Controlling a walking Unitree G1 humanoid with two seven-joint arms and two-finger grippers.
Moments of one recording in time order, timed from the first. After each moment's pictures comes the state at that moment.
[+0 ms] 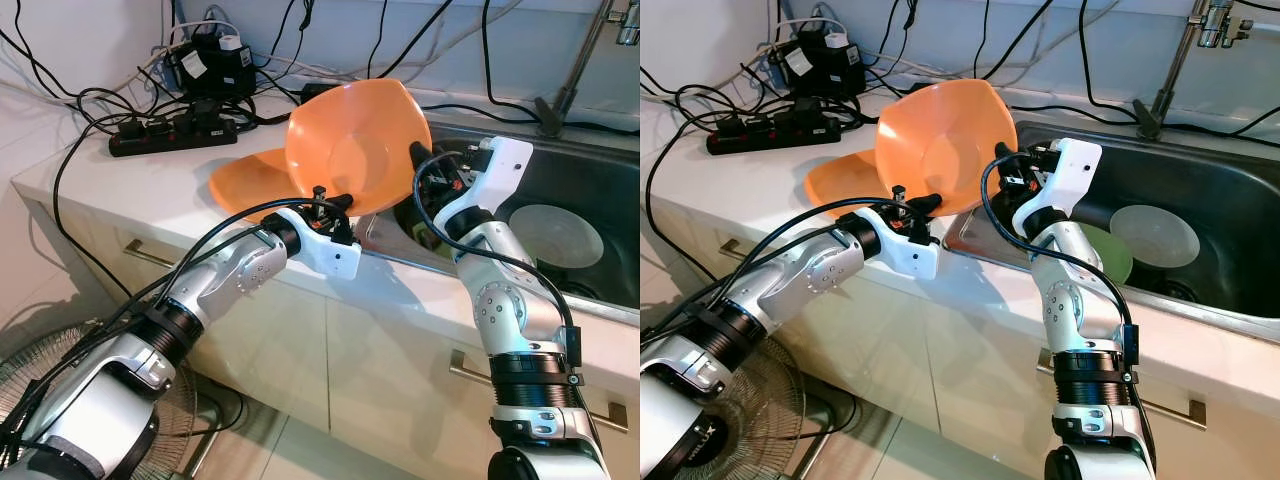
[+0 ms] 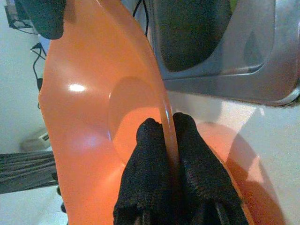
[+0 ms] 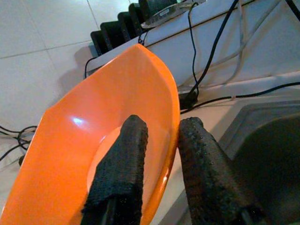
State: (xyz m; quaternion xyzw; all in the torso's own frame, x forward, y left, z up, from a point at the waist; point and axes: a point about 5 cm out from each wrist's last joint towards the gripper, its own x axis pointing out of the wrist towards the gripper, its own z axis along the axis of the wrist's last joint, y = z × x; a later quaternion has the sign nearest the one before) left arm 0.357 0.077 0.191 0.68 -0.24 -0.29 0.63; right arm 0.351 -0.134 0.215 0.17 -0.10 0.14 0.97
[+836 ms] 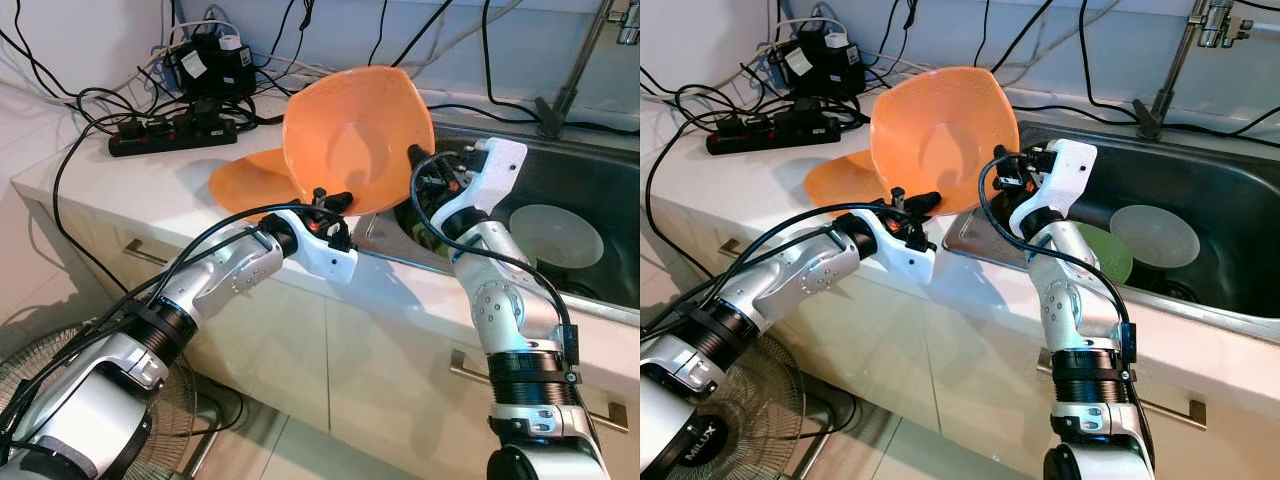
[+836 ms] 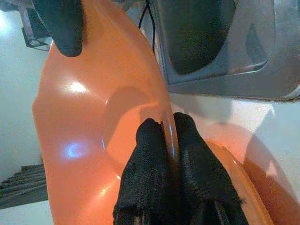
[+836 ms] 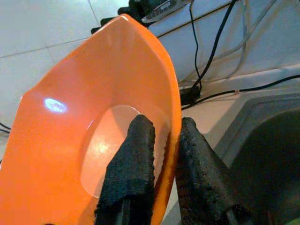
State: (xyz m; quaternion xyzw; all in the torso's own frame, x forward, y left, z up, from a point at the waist) left arm 0.354 0.079 0.194 0.70 -0.27 -0.27 0.60; right arm 0.352 -0.131 0.214 0.18 -0.09 0.15 0.97
